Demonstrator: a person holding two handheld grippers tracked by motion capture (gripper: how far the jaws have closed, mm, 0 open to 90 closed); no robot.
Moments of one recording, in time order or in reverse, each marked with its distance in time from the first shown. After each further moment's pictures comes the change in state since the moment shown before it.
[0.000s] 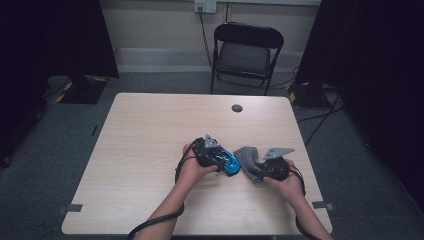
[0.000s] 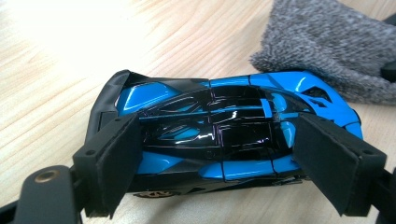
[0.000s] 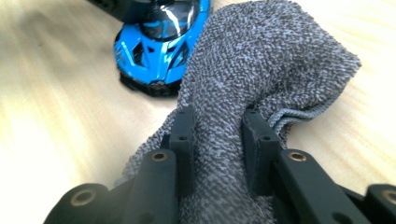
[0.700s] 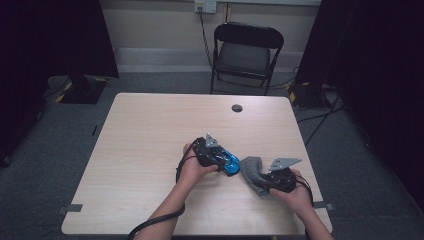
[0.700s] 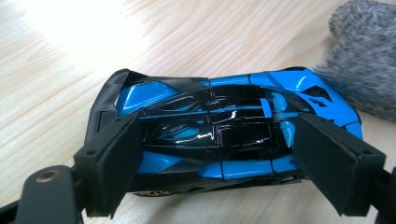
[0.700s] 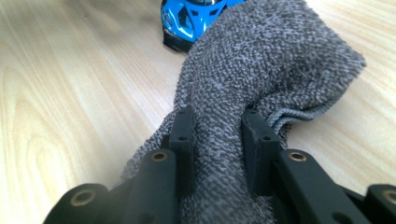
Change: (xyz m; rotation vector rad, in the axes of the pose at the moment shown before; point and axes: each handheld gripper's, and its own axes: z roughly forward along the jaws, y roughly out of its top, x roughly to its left) left arm -0.001 0.004 0.000 0.031 0.006 -0.006; right arm 0.019 -0.020 -0.024 0.025 0.041 -0.005
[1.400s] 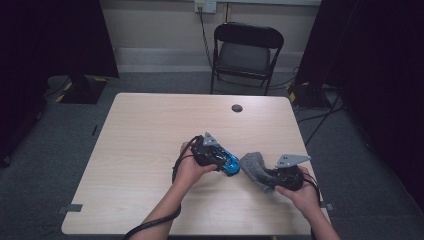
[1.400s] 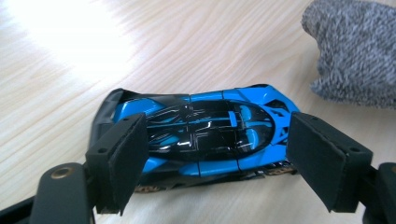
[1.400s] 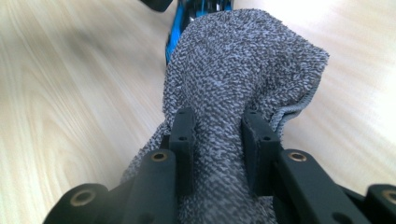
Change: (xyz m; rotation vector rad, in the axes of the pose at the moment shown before) left arm -0.003 0.009 -0.034 -0.045 -0.040 -0.002; right arm 0.007 0.022 -0.032 -0.061 -0.049 -0.018
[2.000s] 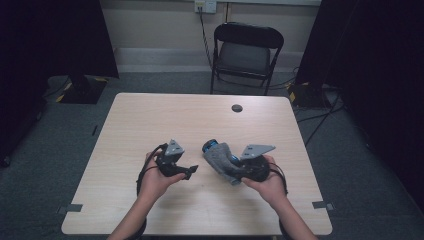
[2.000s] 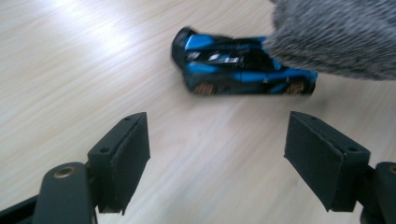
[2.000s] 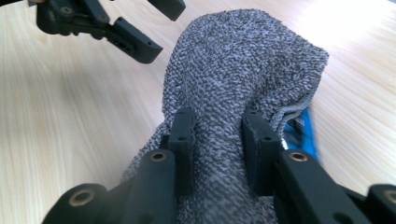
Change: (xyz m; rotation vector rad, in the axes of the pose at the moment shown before) left arm 0.027 -0.064 -0.087 -0.010 0.061 -0.067; right arm 0.058 0.075 0.058 -0.053 0.094 -0.090
